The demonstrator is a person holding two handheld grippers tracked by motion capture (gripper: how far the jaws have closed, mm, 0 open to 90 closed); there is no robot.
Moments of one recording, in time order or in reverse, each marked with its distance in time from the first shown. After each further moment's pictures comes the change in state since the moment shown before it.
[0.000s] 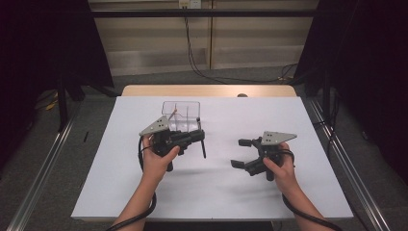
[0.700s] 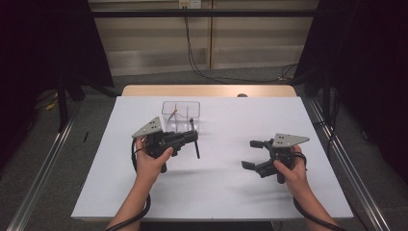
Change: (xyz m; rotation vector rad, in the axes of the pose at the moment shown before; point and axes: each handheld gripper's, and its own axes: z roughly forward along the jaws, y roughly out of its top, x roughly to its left) left arm 0.002 -0.001 -0.017 0.000 0.031 0.009; right arm -0.004 -0.009 -0.031 0.019 -0.066 0.004
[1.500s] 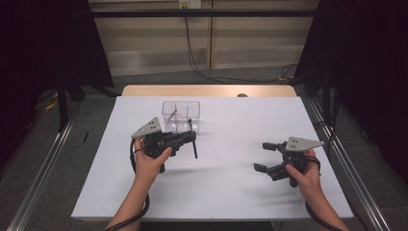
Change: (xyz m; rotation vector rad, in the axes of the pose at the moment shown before) left arm 0.003 -0.003 -0.003 0.013 0.024 0.001; right arm -0.002 -0.010 -0.032 0.015 -0.067 -0.006
